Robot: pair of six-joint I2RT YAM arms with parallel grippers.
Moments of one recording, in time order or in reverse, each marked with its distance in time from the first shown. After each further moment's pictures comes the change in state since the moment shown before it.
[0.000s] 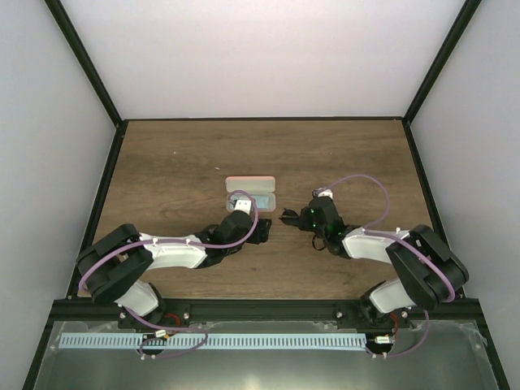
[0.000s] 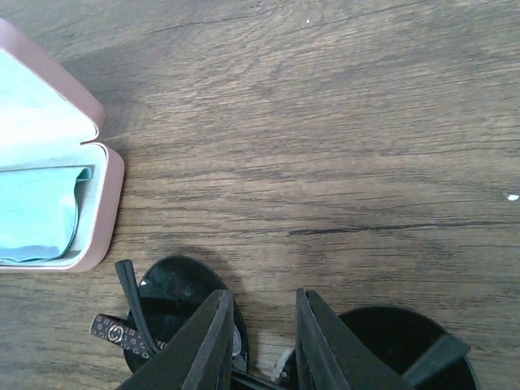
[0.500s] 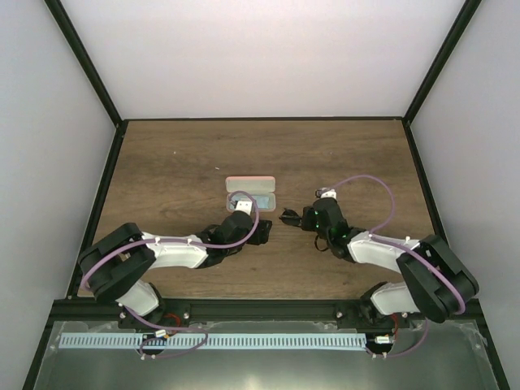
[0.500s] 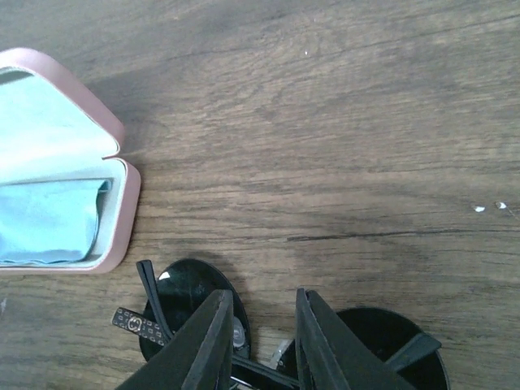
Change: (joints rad) left arm 0.000 0.016 -0.001 0.002 0.015 0.000; right arm 0.000 -0.101 -0.027 -0.018 0.017 -0.012
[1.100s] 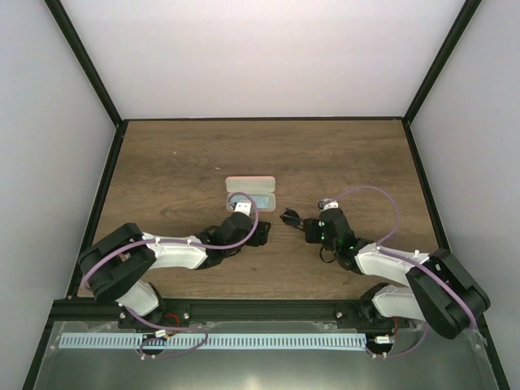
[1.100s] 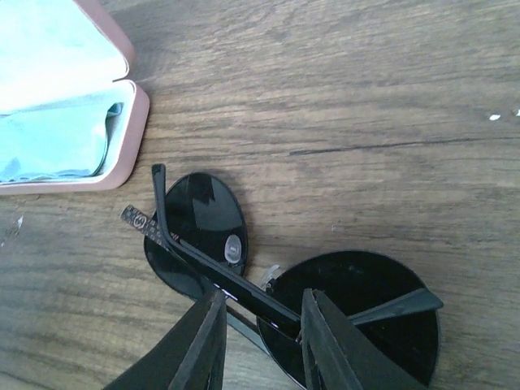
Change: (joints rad) left arm 0.000 0.000 -0.013 -0.002 0.000 -0.005; right arm 0.000 -0.094 -0.119 -0.004 -0.095 -0.011
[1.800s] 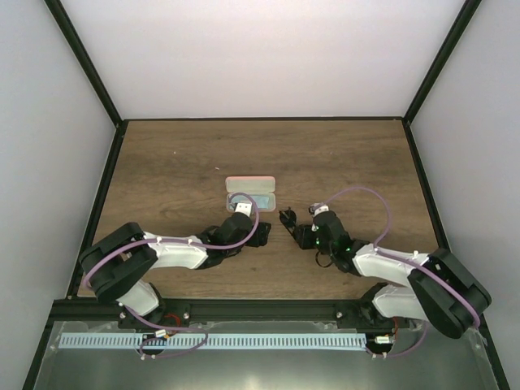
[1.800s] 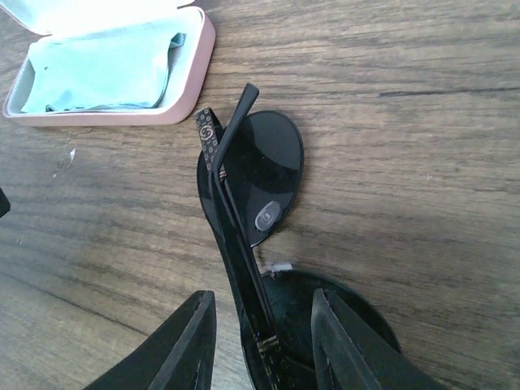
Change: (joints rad) left arm 0.000 0.010 -0.002 0.002 0.011 -0.002; right arm 0.088 -0.019 -0.005 -0.036 -0.081 -0.001
